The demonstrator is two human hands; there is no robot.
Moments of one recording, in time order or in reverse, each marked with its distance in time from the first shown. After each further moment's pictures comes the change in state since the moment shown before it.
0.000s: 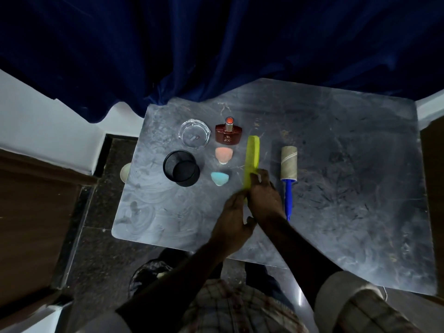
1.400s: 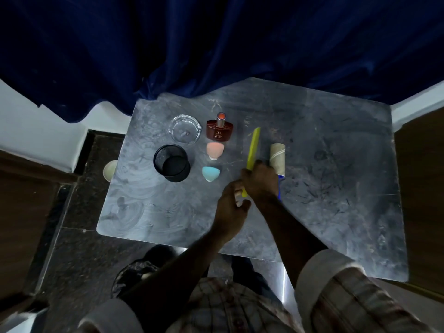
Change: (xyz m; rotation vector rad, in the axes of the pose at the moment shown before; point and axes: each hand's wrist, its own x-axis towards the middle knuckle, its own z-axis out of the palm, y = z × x) left_hand 0.016 0.020 0.017 -0.480 0.181 -0.097; right_hand 0.027 0.003 -0.018 0.181 0.299 0.269
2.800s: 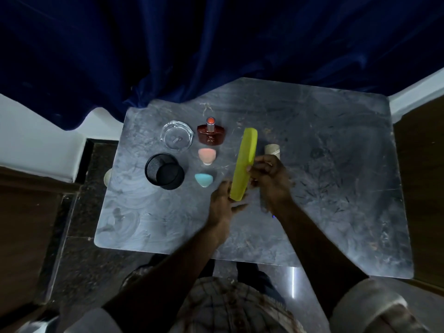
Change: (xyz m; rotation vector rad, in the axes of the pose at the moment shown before) left_hand 0.022 0.040 0.001 -0.608 0.026 -0.499; right_hand -0.005 0.026 -0.040 1.253 -0.142 0.103
